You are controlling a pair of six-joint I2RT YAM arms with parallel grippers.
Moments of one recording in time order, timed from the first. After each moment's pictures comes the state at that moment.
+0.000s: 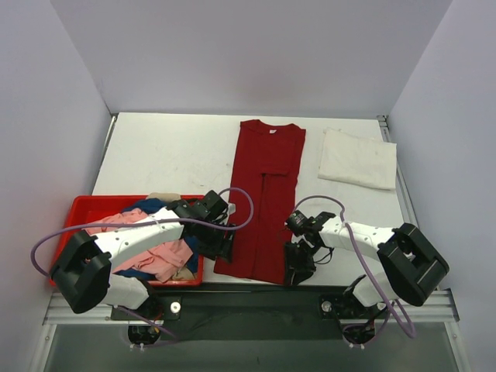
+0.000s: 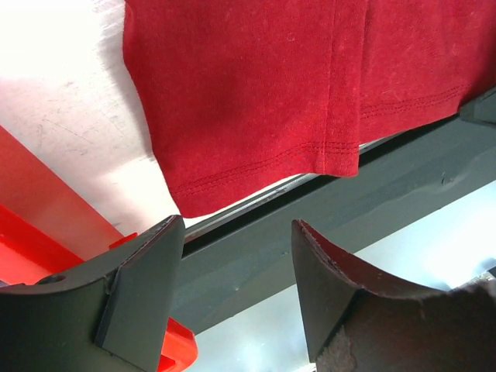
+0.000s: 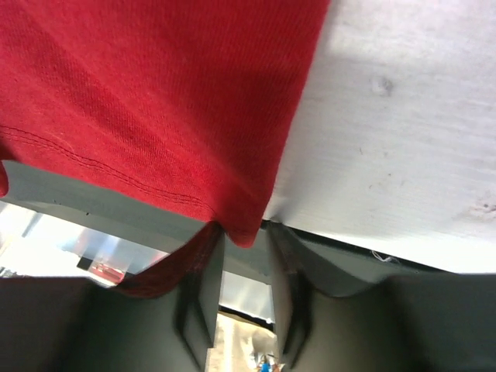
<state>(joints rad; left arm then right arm) -0.81 1.37 0.87 -0.76 0.24 -0.57 0.72 1.40 0.58 -0.70 -0.38 0.73</state>
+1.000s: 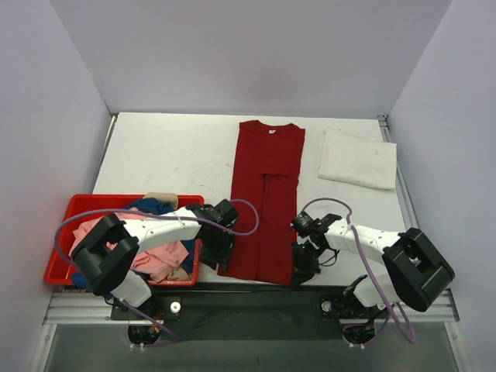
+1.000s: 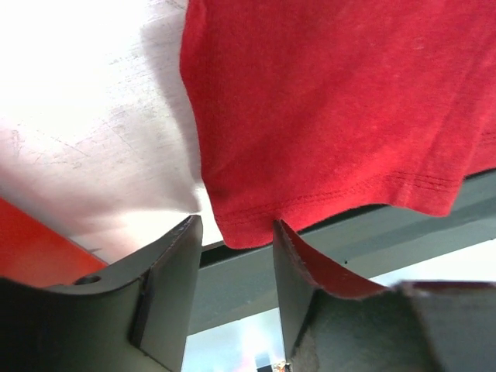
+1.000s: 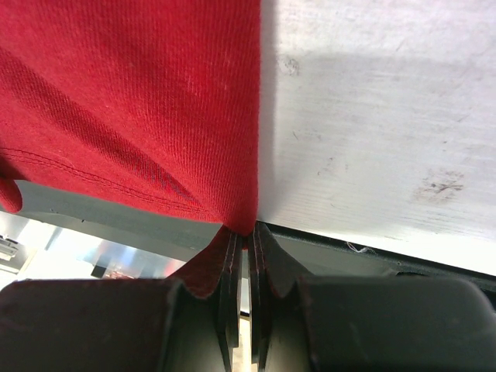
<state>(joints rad) -0.87 1.53 0.86 -0.76 0.18 -0.64 0.68 1.36 0.53 -0.71 -0.36 0.76</state>
